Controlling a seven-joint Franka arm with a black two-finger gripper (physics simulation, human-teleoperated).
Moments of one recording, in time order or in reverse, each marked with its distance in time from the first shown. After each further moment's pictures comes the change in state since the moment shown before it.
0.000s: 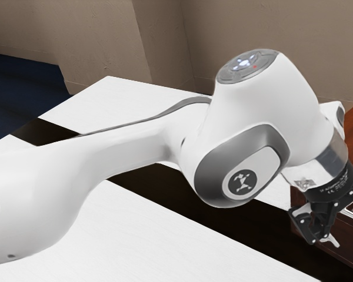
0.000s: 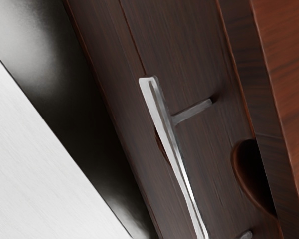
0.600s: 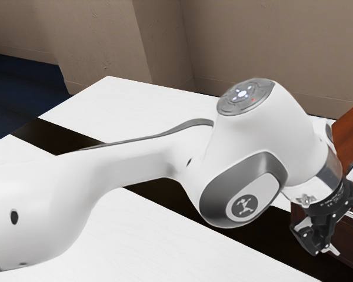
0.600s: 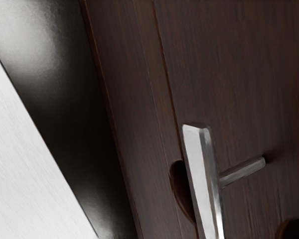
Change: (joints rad) arm -0.015 0.008 0.027 -0.101 0.014 0.164 -0.132
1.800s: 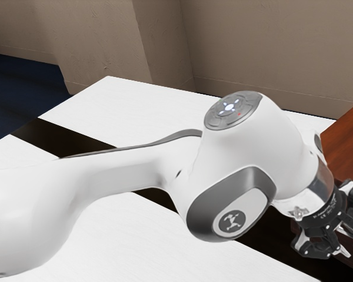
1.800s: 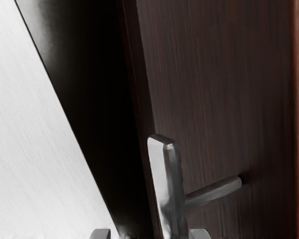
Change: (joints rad) arm -0.013 -0.061 0.003 -0.103 -0.005 0.052 -0.068
